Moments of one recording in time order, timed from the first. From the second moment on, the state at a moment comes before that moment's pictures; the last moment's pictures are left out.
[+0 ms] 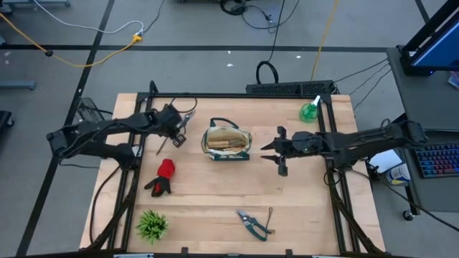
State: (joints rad) left arm 0.55 1.15 0.55 -0.49 -0.13 -0.16; right arm 0.05 1.03 0.62 -0.03 0.08 0.02
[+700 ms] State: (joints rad) left arm 0.25 1.03 0.55 -0.17 -0.16 -0.22; right arm 0.05 0.93 0.62 -0.18 0.08 0.08
